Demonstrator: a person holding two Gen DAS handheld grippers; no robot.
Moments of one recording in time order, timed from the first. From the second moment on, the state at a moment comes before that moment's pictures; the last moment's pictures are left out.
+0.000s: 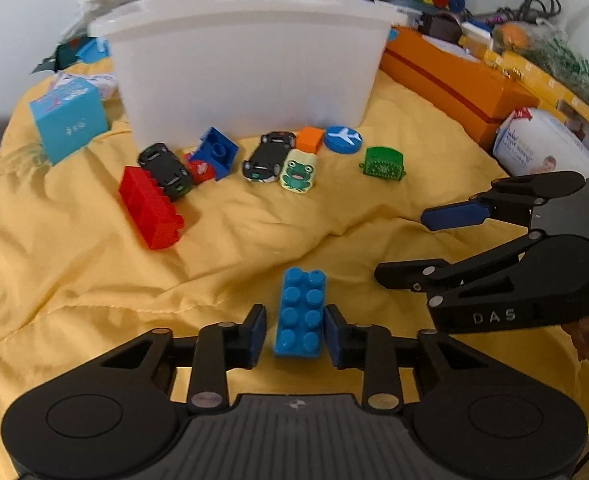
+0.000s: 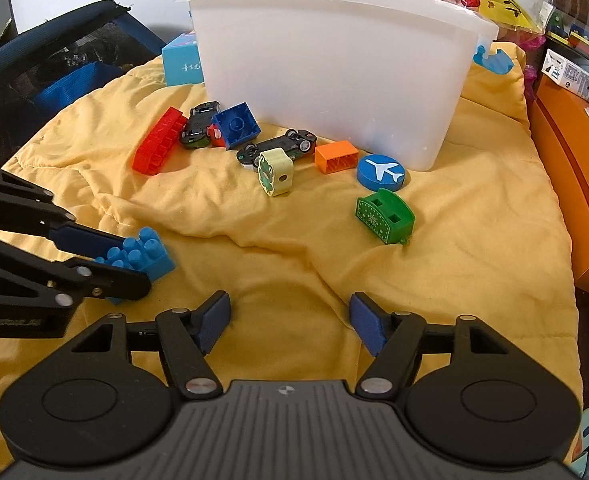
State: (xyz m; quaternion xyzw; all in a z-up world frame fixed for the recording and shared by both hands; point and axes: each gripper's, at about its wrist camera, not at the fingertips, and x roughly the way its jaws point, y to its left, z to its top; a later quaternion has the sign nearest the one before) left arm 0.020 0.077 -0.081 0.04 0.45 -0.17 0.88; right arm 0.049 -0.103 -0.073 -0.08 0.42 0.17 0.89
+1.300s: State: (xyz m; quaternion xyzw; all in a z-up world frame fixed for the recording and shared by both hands) left arm 0.008 0.076 -0.088 0.02 0.44 -0.17 0.88; right arm 0.095 -0.085 -0.035 -0.13 0.36 0.17 0.91
